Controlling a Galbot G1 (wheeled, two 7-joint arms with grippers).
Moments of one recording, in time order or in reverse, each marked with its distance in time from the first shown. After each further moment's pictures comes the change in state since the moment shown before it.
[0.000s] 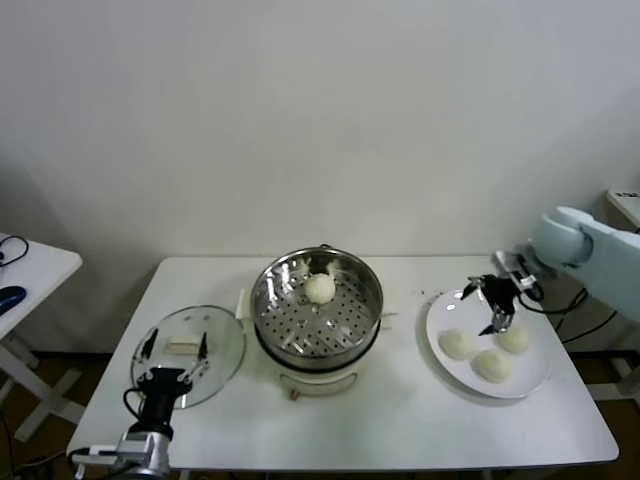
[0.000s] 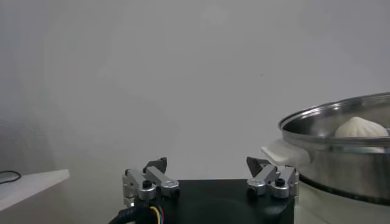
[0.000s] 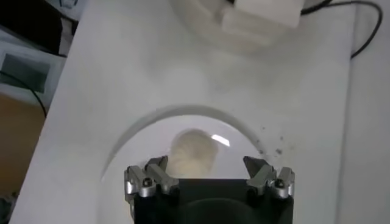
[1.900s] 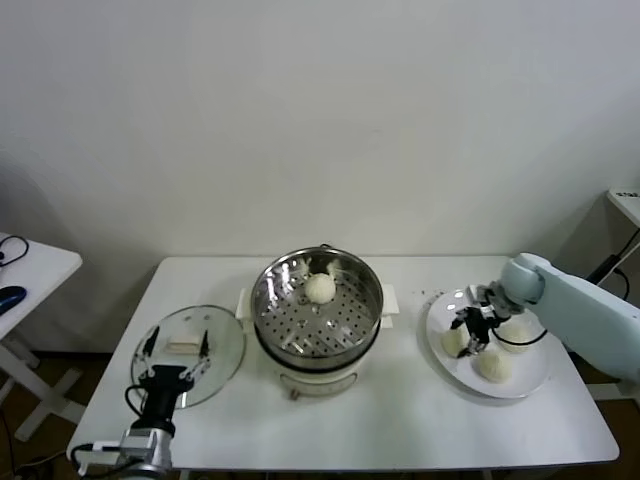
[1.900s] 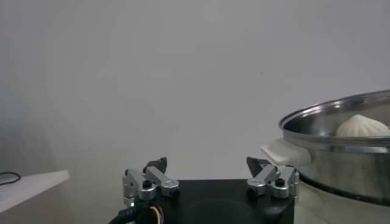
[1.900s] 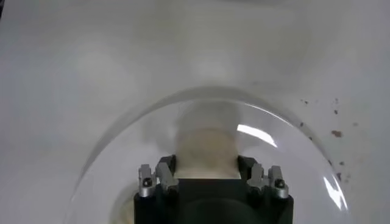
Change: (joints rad) left arm -0.012 -0.009 0.003 -0.004 0.016 0.017 -0.001; right arm -0.155 0.192 0.130 -0.278 -0.015 -0.003 0.010
